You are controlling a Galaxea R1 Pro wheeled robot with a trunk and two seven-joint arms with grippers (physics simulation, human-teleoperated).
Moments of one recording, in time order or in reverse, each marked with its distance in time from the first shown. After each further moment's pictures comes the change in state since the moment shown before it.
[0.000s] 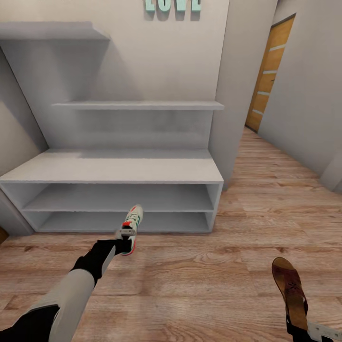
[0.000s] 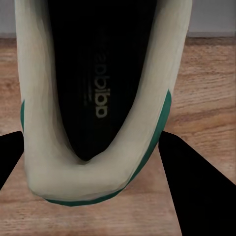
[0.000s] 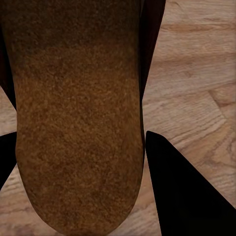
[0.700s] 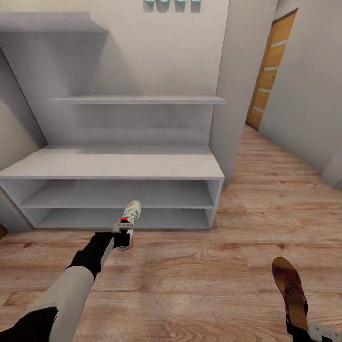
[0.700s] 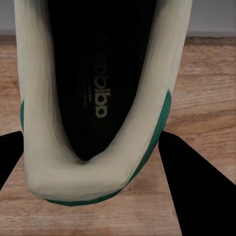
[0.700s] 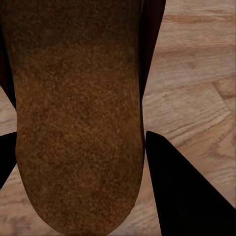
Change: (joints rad) left arm 0.003 -0.003 0.000 -0.129 0.001 0.129 0.001; right arm 0.000 0.000 -0.001 0.000 0.000 0.000 0.000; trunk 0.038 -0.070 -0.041
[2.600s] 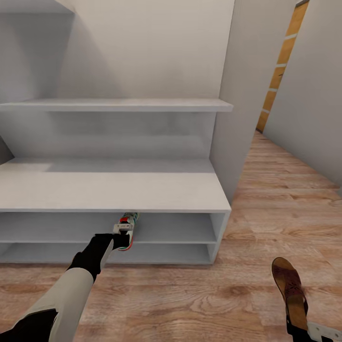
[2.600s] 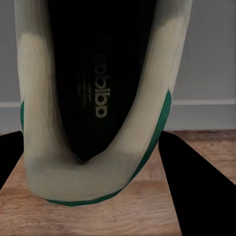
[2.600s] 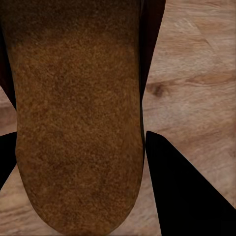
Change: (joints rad) left arm 0.010 0.001 0.002 -0.001 -0.001 -0.017 0.000; right arm 0.000 -0.001 0.001 0.001 0.002 -0.002 0.000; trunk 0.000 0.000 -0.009
